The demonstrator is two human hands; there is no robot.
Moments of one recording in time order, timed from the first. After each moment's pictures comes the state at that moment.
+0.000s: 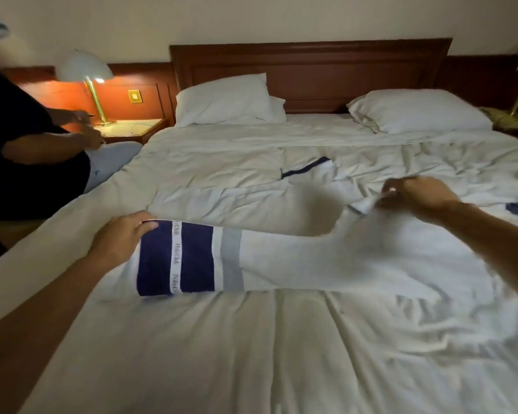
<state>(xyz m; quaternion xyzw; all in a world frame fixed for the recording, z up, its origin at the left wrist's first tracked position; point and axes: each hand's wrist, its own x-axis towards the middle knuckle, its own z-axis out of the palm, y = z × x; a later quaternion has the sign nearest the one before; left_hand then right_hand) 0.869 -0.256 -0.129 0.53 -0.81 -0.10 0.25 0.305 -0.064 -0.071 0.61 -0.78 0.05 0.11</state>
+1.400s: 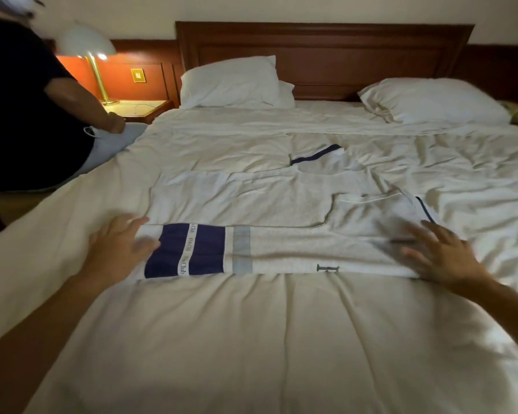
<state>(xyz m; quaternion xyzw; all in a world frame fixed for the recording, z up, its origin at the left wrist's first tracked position) 0.895 -0.233 -0.188 0.58 -0.79 -0.04 0.20 0.312 0.004 -0.195 0.54 -0.83 0.13 0.02</state>
